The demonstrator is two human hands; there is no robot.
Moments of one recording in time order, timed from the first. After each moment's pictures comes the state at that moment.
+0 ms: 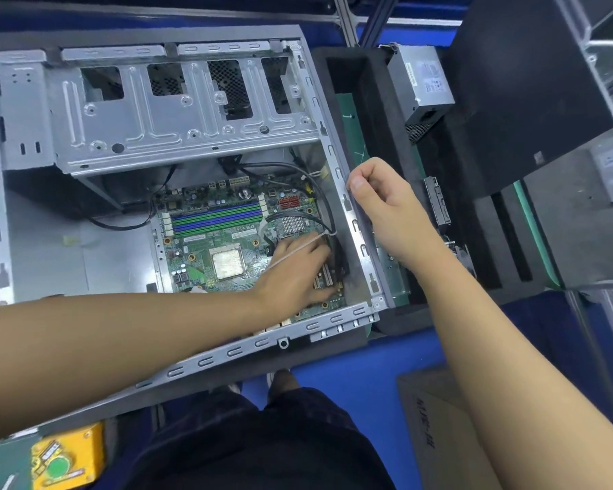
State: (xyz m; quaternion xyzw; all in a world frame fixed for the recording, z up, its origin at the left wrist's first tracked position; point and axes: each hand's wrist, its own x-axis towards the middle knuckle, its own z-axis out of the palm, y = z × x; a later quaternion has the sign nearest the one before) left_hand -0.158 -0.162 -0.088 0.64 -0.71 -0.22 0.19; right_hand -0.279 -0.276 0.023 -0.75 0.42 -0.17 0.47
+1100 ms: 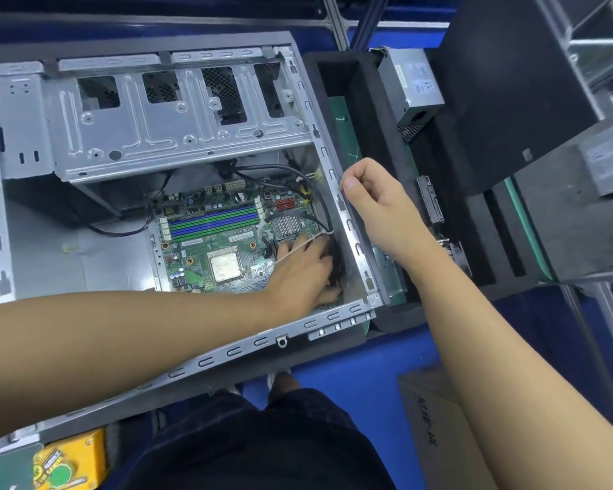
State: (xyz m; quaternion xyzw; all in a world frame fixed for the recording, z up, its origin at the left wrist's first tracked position) left_hand -0.174 -0.171 -0.087 0.66 -0.72 -0.15 0.14; right_hand -0.277 -0.274 0.028 -0.75 0.44 -0.16 0.46
